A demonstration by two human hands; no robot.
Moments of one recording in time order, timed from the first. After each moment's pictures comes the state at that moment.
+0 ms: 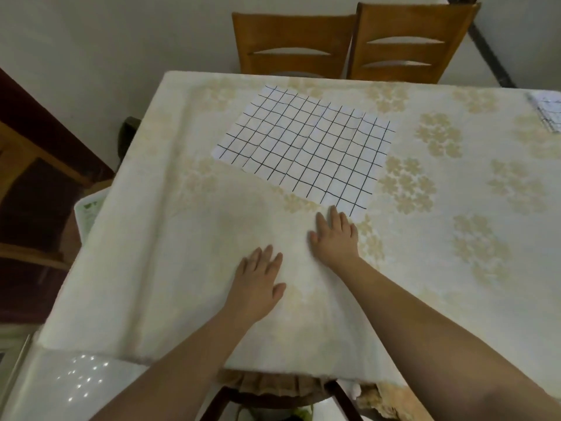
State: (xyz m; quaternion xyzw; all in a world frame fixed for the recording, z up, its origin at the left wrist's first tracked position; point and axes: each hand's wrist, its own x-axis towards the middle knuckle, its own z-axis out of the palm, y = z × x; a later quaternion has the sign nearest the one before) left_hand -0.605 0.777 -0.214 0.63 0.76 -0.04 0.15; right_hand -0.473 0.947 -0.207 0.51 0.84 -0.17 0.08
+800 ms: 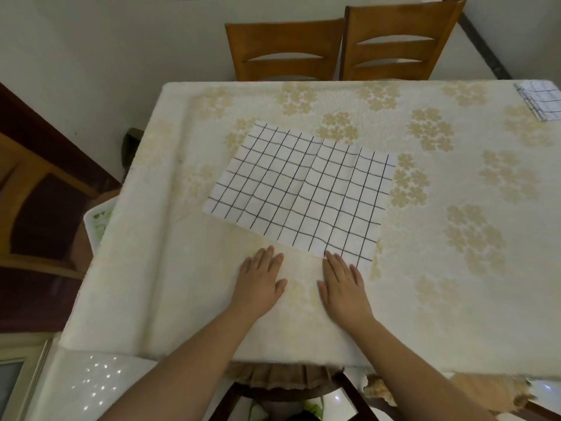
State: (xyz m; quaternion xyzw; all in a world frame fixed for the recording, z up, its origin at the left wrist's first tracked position) left_hand -0.603 0.771 -0.216 0.63 0.77 0.00 0.12; right_hand -0.398 0.850 -0.234 0.44 0.88 -0.15 0.00
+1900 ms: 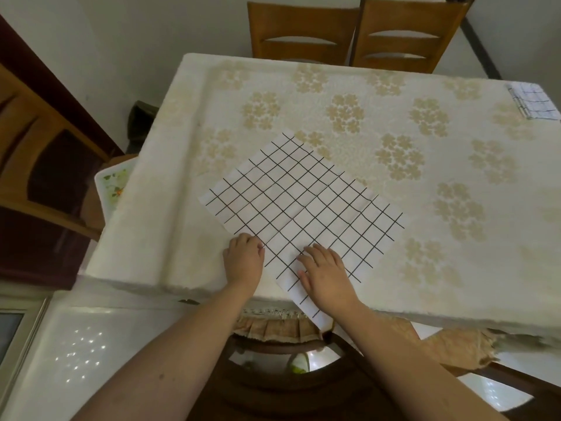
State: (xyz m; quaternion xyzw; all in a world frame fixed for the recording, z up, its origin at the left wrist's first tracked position) left_hand -0.592 0.691 -0.204 0.44 0.88 0.12 0.11; right_hand -0.399 0.754 -0.191 0.34 0.93 -0.10 -0.08
